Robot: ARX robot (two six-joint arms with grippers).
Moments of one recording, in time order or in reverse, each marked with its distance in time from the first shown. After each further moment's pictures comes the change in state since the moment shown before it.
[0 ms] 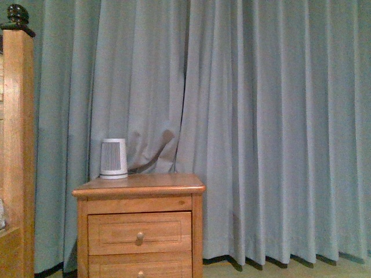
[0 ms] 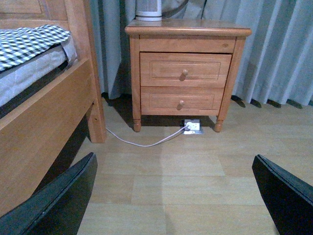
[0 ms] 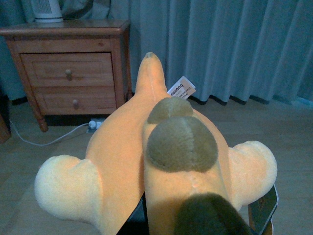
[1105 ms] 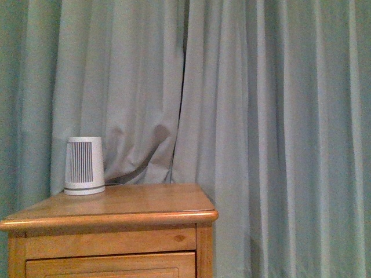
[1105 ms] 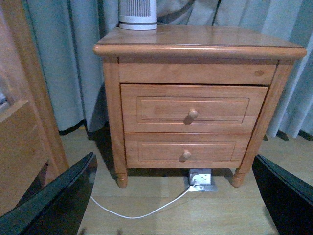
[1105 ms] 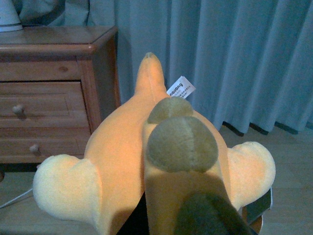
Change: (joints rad) left arm 0.001 0.000 0.000 0.000 -0.005 0.000; right arm 0.001 0.001 0.000 0.000 -0.009 0.000
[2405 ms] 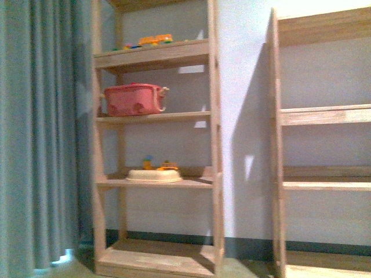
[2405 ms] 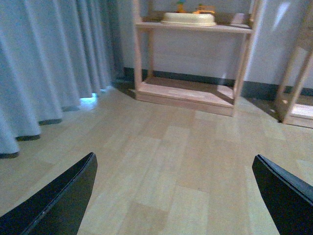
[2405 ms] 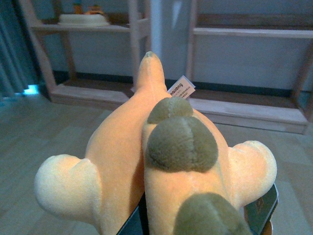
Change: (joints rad) left arm 0.000 0.000 0.000 0.000 0.003 0.000; right arm 0.000 -0.001 0.000 0.000 0.009 -0.001
